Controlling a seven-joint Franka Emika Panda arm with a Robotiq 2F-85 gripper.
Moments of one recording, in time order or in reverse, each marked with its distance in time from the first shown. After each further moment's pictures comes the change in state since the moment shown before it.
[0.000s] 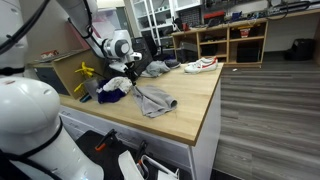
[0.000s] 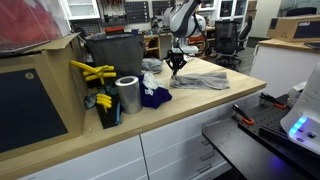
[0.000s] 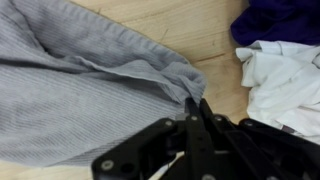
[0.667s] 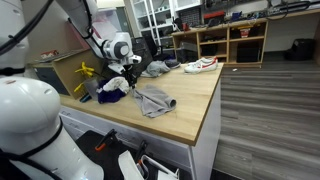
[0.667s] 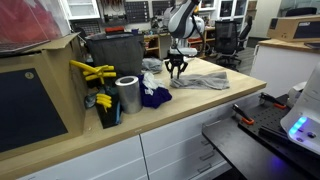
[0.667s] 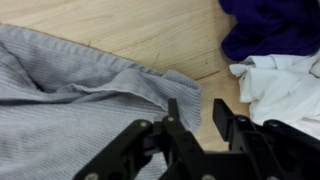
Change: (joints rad) arm 0.010 0.015 0.001 0.004 0.071 -0.043 0.037
